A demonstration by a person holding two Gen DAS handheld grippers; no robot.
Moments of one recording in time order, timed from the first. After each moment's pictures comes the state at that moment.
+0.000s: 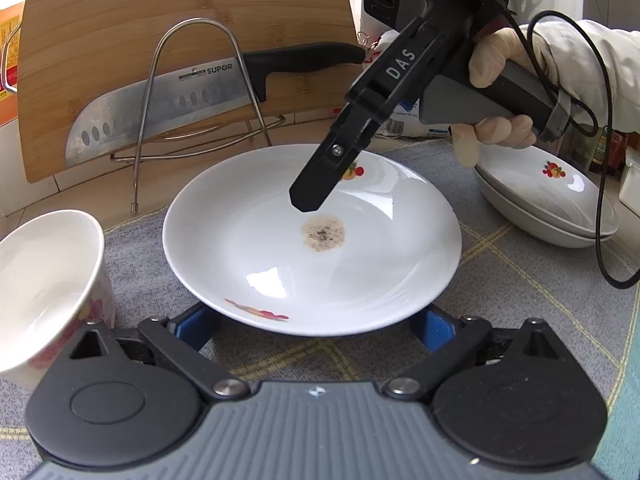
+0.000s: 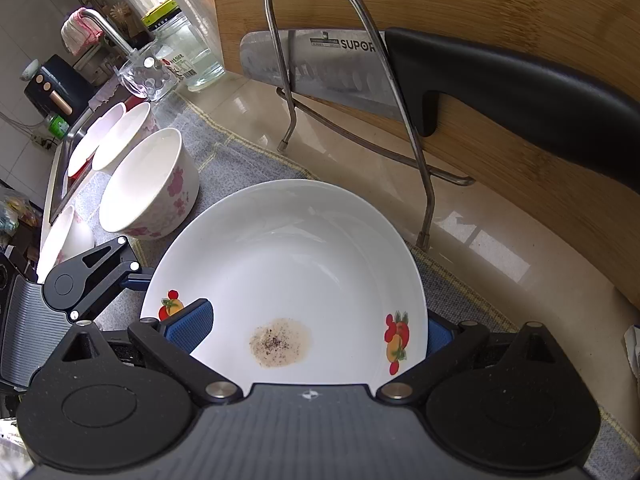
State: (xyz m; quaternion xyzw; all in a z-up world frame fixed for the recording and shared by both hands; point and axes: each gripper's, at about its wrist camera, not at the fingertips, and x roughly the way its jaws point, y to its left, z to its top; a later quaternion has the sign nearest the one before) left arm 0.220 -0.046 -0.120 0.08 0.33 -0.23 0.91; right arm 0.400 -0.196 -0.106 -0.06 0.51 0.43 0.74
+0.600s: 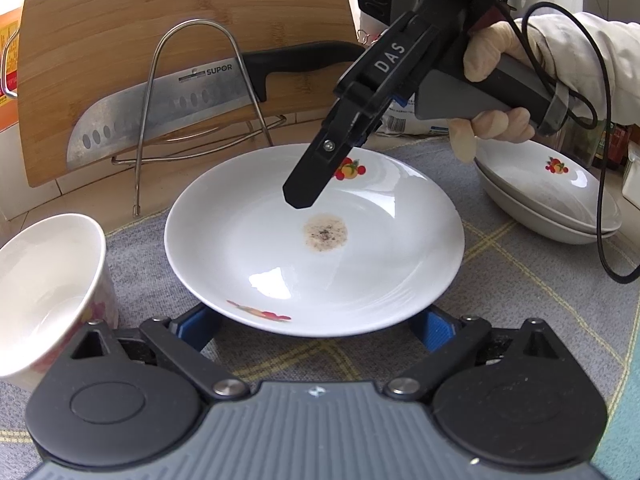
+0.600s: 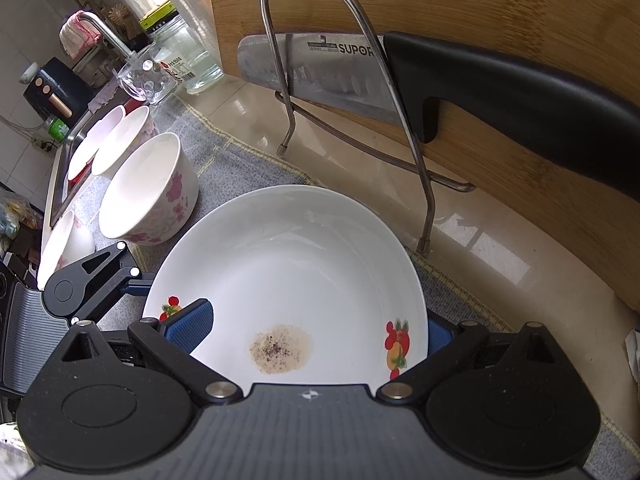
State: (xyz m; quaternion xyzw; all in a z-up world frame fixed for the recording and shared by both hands) left arm 0.219 -0.050 -0.120 0.08 0.33 -0.23 0.91; right arm 0.403 -0.196 -0.105 -0.06 0.51 0.43 0.74
